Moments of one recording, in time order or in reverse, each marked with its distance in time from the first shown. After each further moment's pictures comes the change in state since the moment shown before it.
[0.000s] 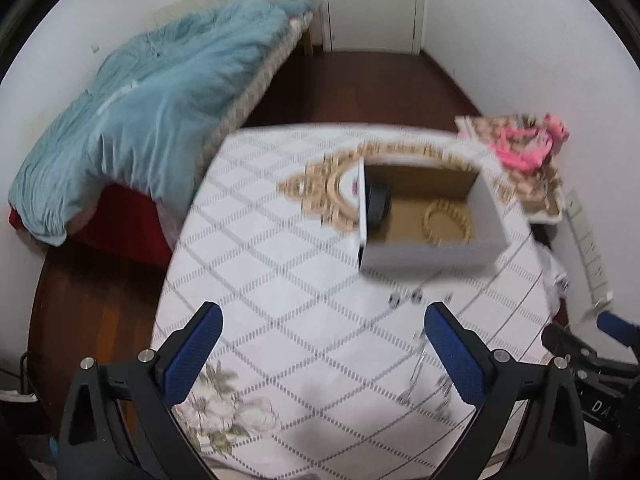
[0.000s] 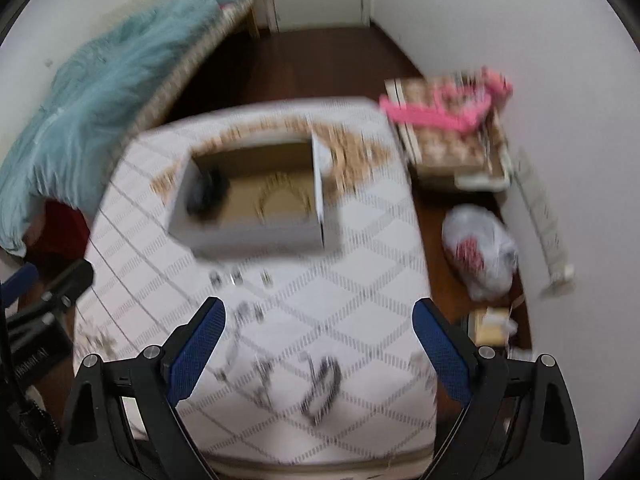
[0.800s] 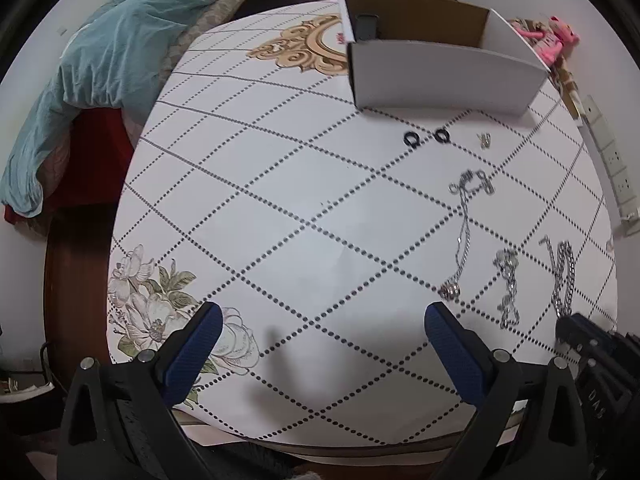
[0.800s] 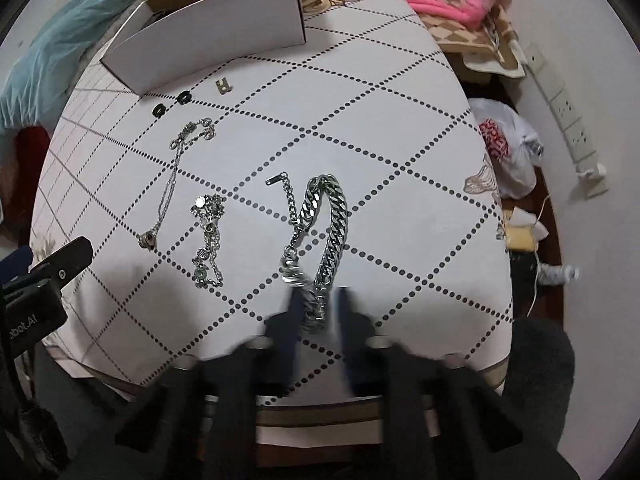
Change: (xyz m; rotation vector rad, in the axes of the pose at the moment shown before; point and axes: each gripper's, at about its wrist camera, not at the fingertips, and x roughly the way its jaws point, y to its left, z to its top) left arm 0.067 -0.019 -0.088 0.106 0.247 0.029; right arm 0.080 -0.008 -0.123 0.029 0.177 0.021
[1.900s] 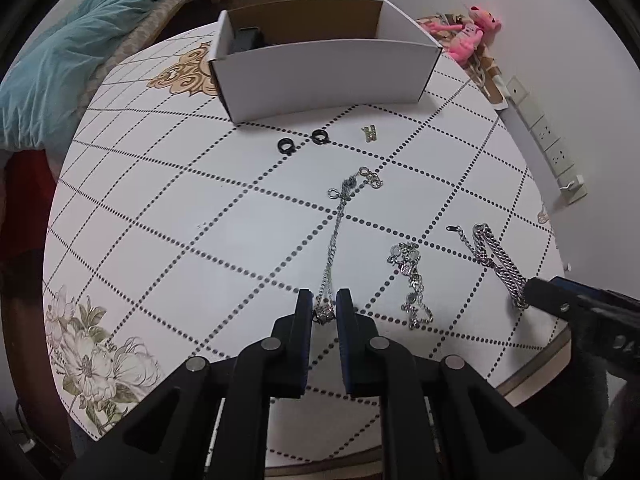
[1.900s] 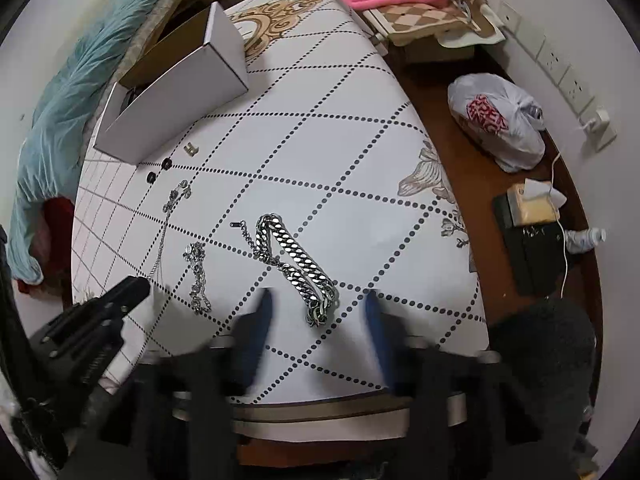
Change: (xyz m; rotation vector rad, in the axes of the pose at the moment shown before) left arm 0.002 -0.033 0.000 0.136 -0.060 -0.233; right arm -0.012 -0.059 0.017 0.173 -0.014 0.149
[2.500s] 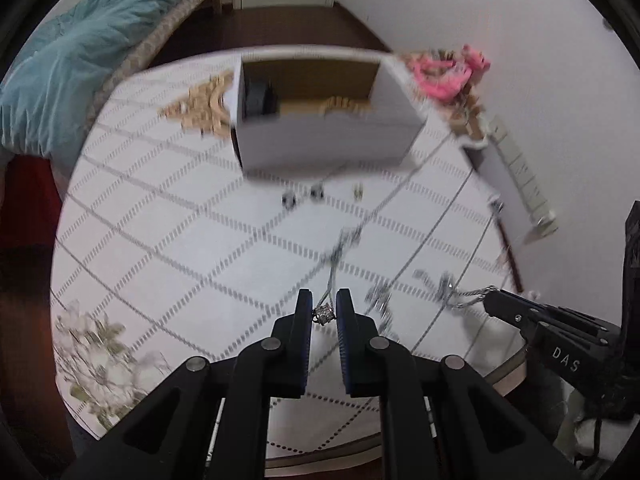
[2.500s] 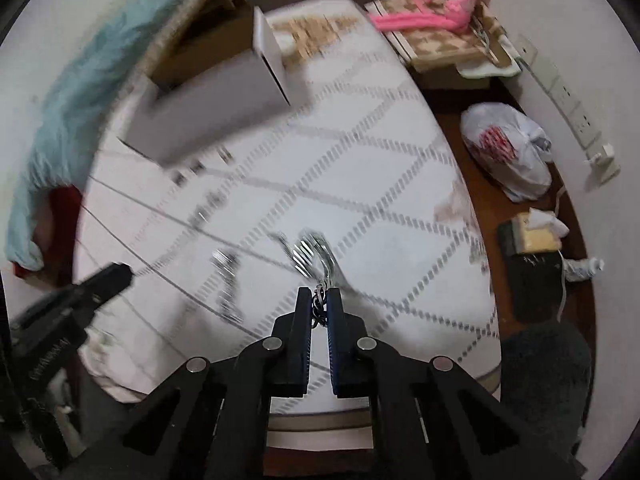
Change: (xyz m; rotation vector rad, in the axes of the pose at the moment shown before) left arm -0.055 0.015 0.028 -0.054 -0.093 -0.099; right arm -0.038 0.036 0.014 -0.057 -0.102 0.053
